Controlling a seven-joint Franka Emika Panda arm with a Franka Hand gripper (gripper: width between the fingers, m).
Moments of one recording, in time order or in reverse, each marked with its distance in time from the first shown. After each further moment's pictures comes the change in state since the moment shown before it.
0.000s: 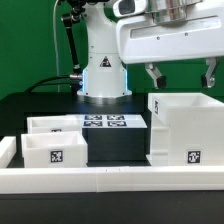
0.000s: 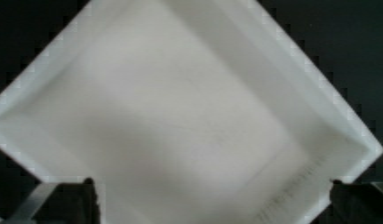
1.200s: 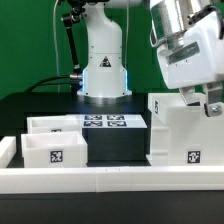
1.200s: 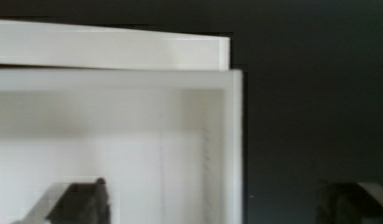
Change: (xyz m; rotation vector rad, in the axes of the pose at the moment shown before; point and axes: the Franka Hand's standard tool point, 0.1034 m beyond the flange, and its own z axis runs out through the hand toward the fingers) arm 0.021 -0.041 0.030 0.252 0.102 0.915
